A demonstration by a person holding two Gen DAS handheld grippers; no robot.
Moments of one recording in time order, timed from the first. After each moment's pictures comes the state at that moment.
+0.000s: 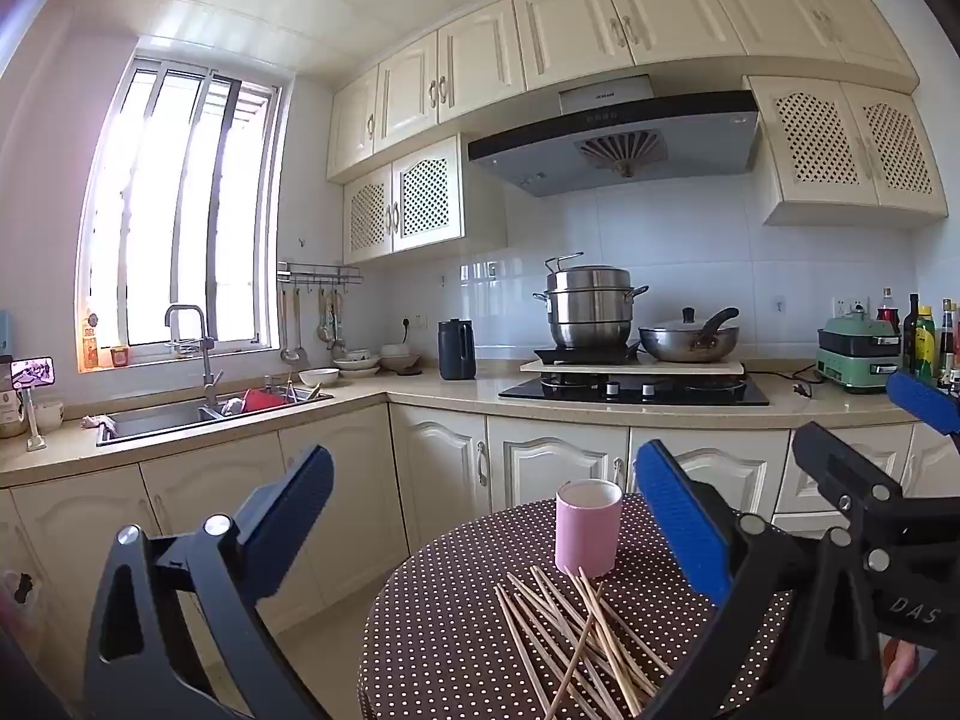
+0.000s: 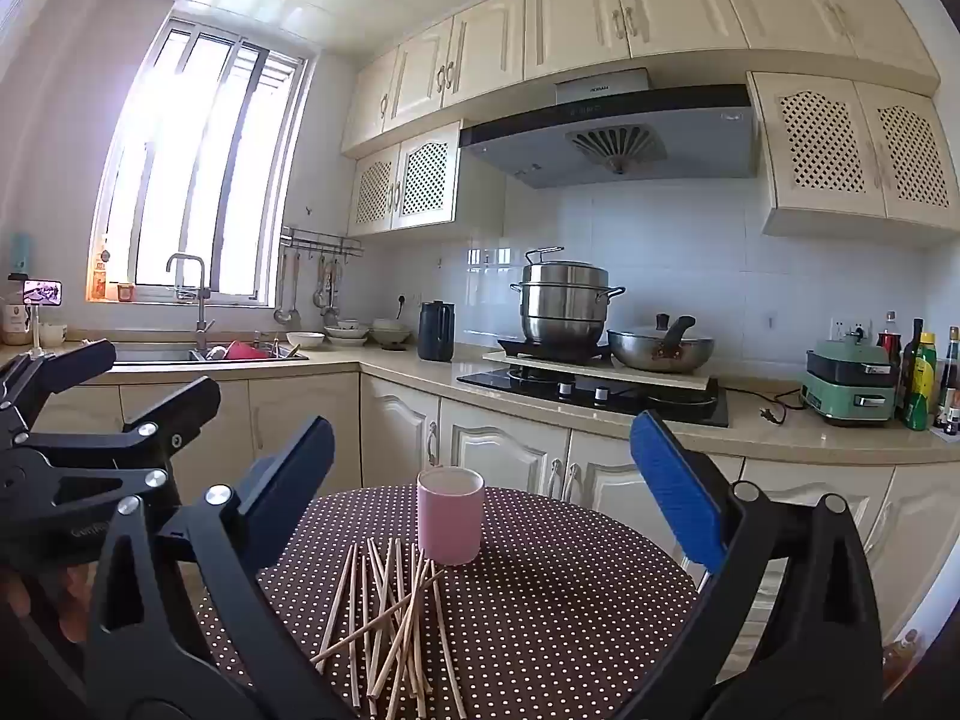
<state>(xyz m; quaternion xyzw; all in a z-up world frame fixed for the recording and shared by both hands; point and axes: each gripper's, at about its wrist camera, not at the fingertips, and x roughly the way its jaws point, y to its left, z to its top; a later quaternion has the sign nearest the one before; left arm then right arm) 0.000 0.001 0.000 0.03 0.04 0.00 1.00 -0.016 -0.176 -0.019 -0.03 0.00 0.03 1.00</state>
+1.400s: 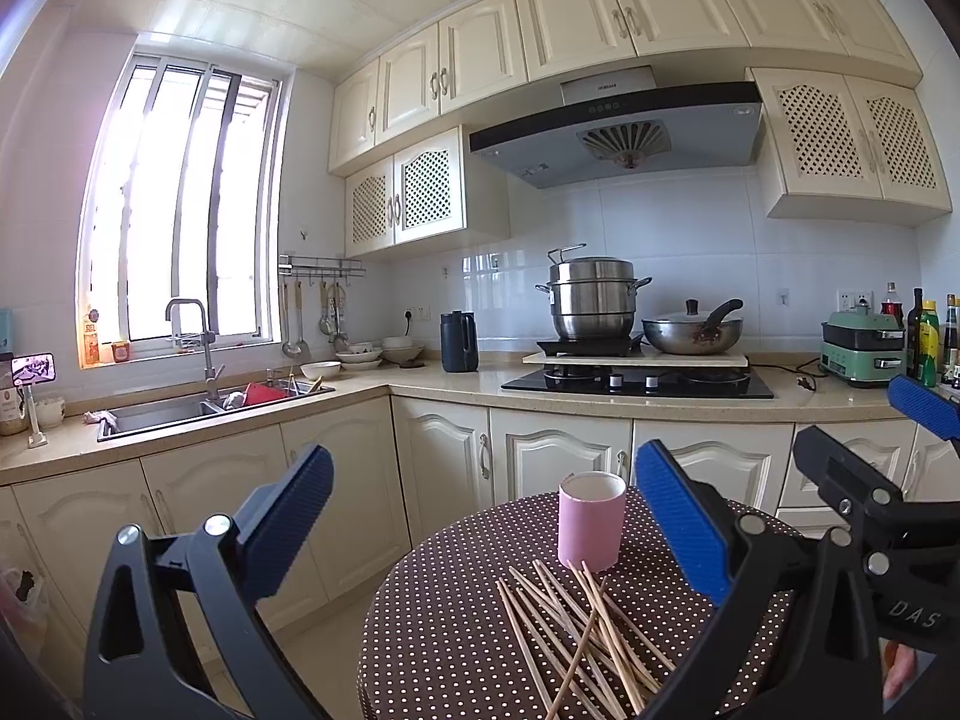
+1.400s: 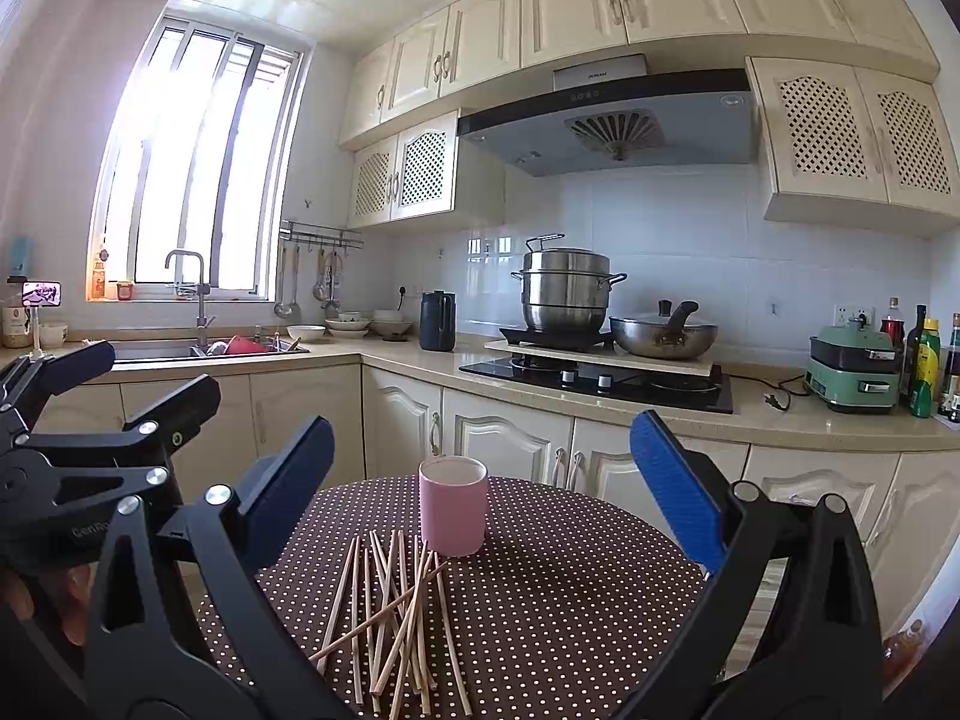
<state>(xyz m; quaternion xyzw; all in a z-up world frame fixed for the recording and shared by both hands) 0.008 0.004 -0.005 0.03 0.04 0.00 1.00 -0.007 -0.174 -0.030 -0.02 0.01 0.03 1.00</state>
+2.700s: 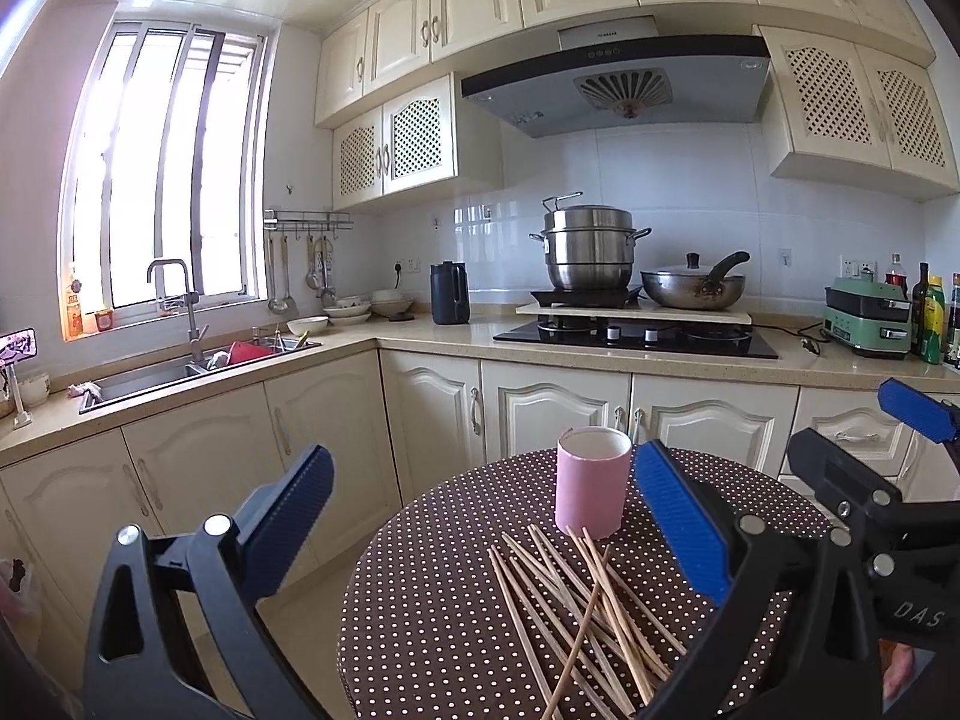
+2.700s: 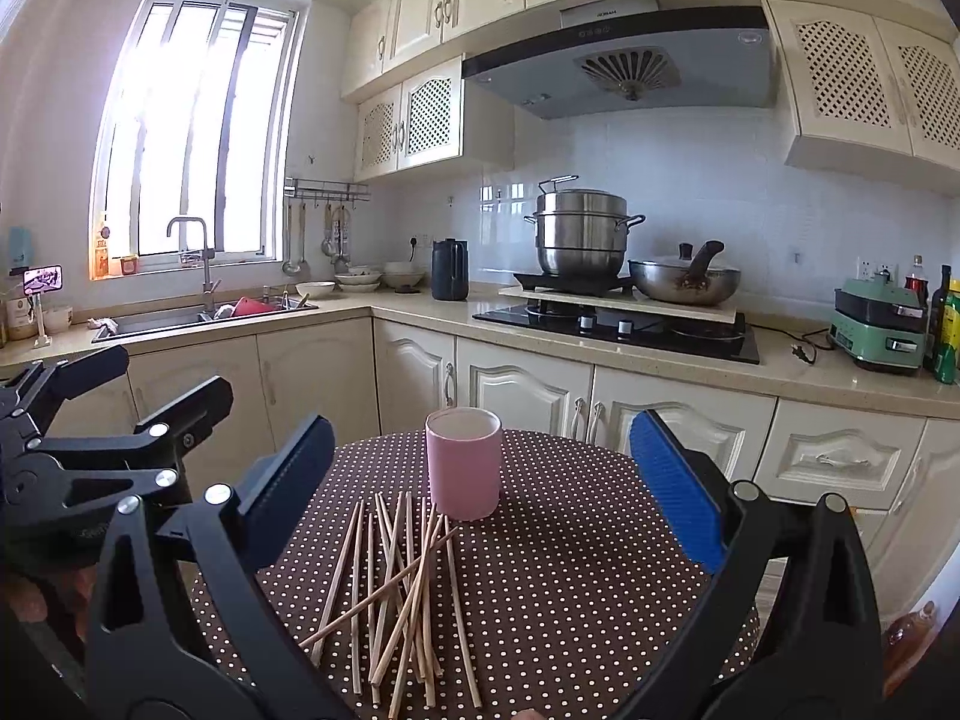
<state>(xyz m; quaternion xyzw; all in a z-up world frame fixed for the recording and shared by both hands) 0.058 -0.002 -0.031 0.03 0.11 -0.01 0.99 0.040 -0.182 -0.047 -0.01 0.08 0.05 1.00</state>
